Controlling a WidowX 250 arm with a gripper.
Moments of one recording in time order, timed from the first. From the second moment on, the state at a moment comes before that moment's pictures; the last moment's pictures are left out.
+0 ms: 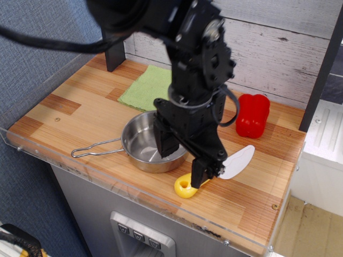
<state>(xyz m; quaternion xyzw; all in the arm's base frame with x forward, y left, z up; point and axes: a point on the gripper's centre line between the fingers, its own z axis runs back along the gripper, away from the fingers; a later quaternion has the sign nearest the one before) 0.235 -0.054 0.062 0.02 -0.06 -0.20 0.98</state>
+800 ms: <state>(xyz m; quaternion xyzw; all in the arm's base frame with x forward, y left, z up) 0.224 -0.049 0.031 -0.01 -0.05 -0.19 0.98</state>
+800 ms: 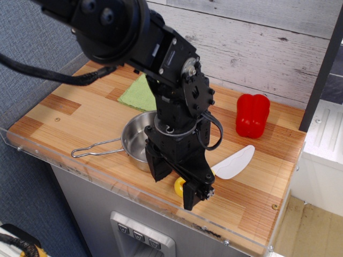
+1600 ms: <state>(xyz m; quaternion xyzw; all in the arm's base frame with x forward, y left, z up) 0.230 -0.061 0.013 -0.01 -0.03 -0.20 0.98</state>
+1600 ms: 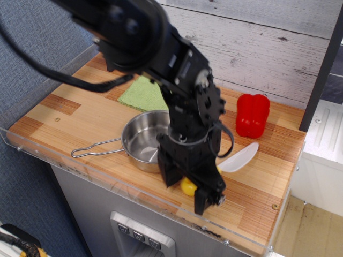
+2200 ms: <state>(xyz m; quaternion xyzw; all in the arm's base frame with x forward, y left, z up) 0.263 -0.059 0.009 -0.01 -0.04 -0.18 0.98</state>
